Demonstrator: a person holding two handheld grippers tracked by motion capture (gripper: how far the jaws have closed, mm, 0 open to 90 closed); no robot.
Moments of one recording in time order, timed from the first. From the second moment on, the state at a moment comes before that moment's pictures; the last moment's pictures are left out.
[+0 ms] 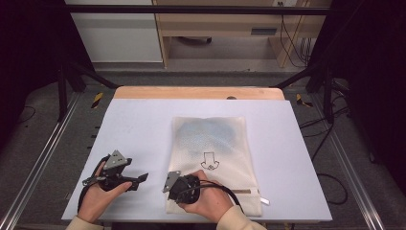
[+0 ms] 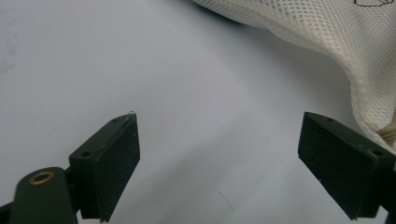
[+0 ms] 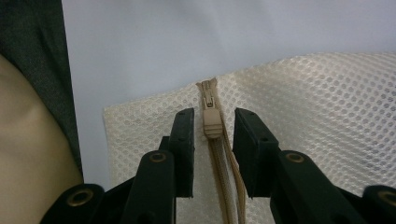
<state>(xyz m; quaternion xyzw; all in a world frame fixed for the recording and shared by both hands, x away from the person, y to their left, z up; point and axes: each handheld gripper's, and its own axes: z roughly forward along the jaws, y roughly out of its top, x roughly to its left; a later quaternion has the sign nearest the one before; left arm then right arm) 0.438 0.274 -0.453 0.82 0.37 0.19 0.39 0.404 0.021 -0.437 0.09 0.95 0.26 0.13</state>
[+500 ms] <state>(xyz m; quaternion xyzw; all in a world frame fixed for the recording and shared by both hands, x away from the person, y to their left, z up) 0.437 0.272 -0.453 0.82 0.37 0.17 0.40 0.408 0.026 -0.445 0.08 0.96 0.25 0.13</state>
